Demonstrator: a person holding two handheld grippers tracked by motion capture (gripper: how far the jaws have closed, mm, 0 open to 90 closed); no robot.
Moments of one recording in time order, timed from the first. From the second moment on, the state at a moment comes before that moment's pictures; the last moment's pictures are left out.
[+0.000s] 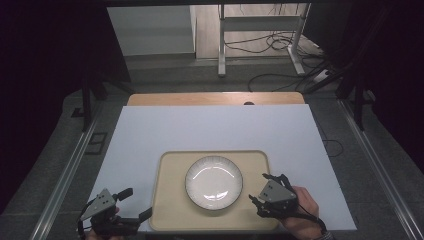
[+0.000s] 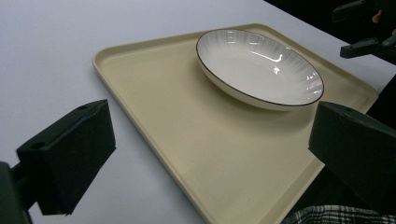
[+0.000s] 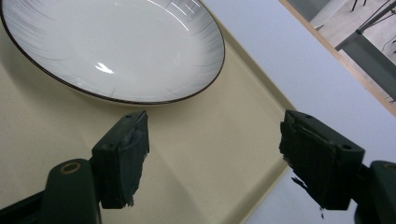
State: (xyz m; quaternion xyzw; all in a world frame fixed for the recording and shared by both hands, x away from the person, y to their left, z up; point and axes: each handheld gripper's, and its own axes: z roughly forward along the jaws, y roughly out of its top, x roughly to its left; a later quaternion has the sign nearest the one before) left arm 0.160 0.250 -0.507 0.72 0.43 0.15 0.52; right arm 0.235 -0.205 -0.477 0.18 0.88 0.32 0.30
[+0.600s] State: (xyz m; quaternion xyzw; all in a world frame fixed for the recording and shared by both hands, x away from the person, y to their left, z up) left arm 0.160 0.251 -0.507 0.72 0.43 0.15 0.52; right arm 0.233 -0.226 -0.473 0.22 0.86 0.35 0.28
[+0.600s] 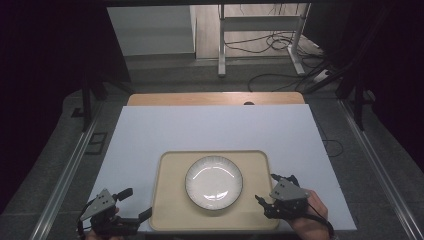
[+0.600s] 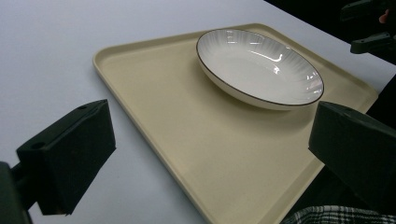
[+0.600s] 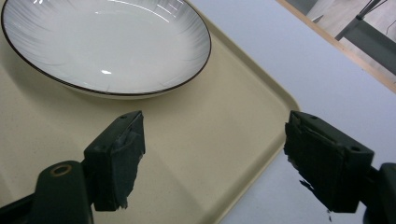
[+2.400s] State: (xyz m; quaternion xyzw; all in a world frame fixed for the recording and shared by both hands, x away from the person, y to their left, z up) left arm 0.160 0.251 -0.507 0.72 0.43 0.15 0.52; right arm 0.225 -0.287 -0.477 0.35 0.81 0.39 0.25
